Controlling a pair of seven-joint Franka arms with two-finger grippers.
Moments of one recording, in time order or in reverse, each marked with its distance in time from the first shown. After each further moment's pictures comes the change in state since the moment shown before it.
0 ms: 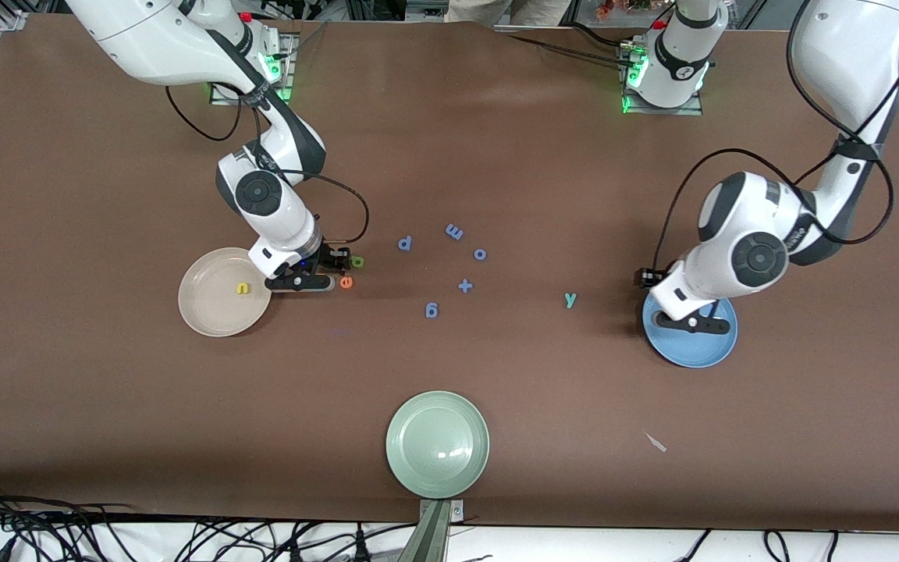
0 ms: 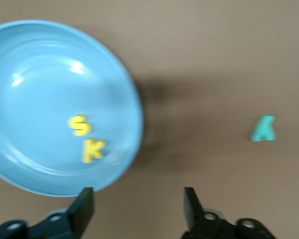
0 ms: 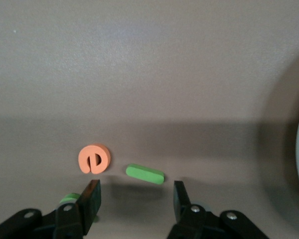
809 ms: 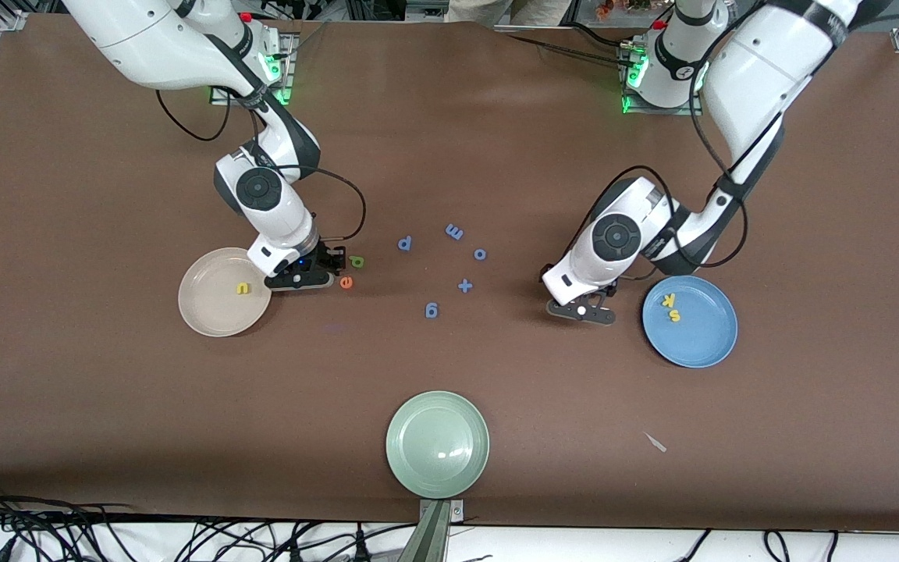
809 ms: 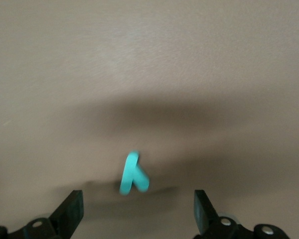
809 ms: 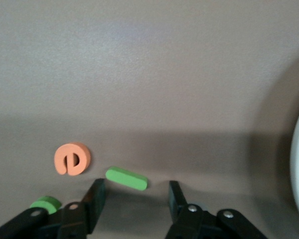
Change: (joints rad) left arm -0.192 0.222 -0.011 0.009 0.237 0.287 -0.227; right arm -0.001 0.011 -0.028 -0.039 -0.081 0.078 0.001
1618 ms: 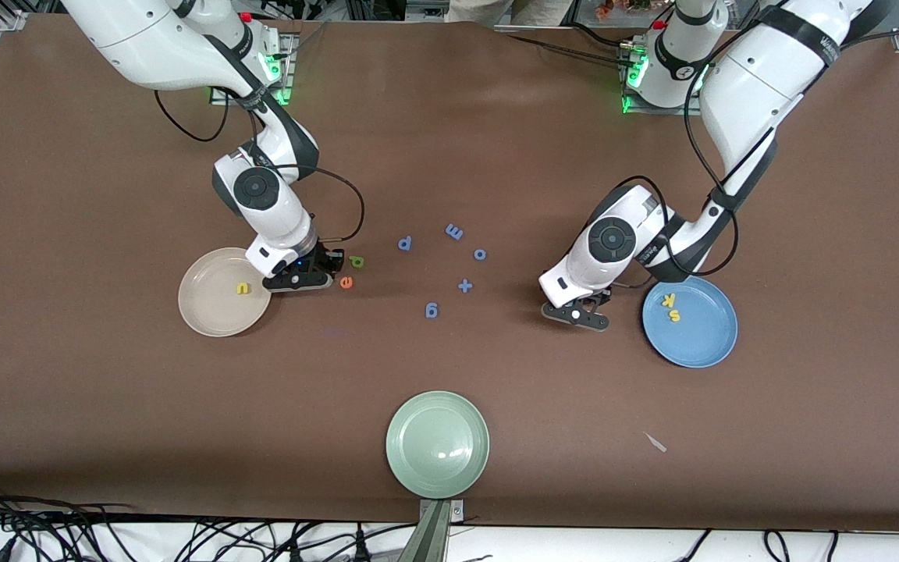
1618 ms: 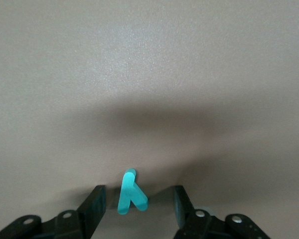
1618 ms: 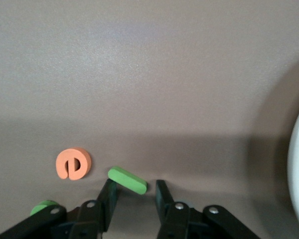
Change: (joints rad) left arm 0.002 0.010 0.001 0.007 0.023 0.020 0.009; right arm 0.000 -0.002 -0.001 0.000 -0.001 0.012 0.000
